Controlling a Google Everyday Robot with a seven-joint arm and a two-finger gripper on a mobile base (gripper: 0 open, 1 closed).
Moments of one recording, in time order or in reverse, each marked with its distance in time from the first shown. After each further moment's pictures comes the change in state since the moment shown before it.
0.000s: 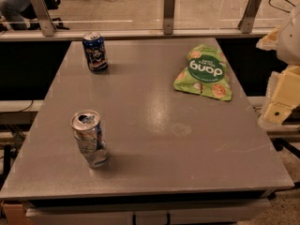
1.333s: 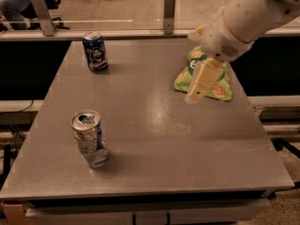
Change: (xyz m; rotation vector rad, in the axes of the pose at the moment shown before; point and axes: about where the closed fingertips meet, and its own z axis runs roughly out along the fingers) arm -0.120 -0.058 0.081 0.027 -0.301 -0.154
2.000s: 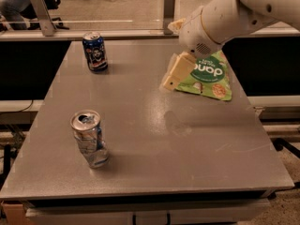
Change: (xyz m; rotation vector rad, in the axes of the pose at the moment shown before) arm -0.056 -0.031 0.036 0.075 -0.195 -0.011
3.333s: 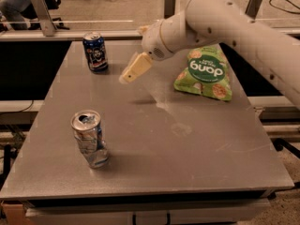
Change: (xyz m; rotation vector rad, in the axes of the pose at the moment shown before) arm -0.043 -0.042 0.109 0.021 -0.222 0.107
